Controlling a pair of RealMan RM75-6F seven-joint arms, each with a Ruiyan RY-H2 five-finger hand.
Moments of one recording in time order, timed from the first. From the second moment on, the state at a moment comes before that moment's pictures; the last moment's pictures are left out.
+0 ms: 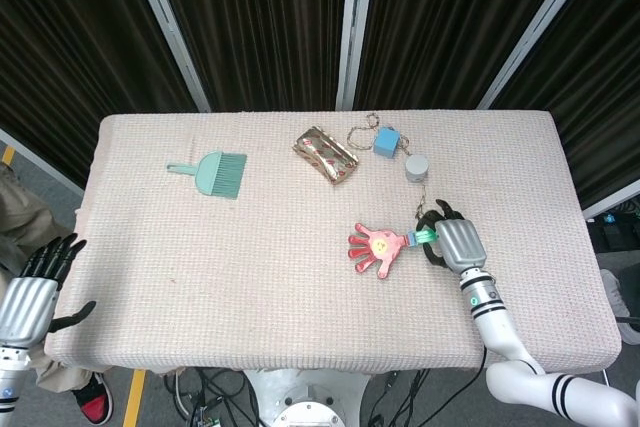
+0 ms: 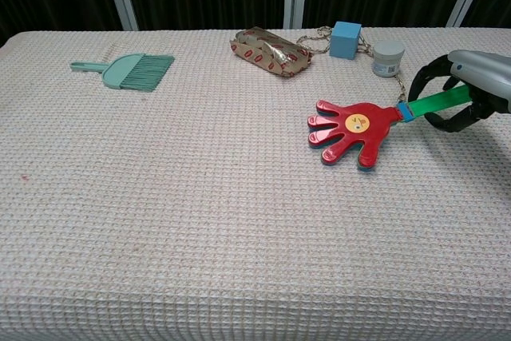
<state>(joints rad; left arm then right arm) -0.09 -1.20 0.01 -1.42 1.59 1.53 -0.14 0.55 -1.51 0.15 -1.42 -1.13 1.06 -0.20</state>
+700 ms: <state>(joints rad) -0.08 -1.22 0.00 -1.40 1.59 1.56 -0.17 0.52 -1.55 0.18 -1.36 -1.19 1.09 -0.01</state>
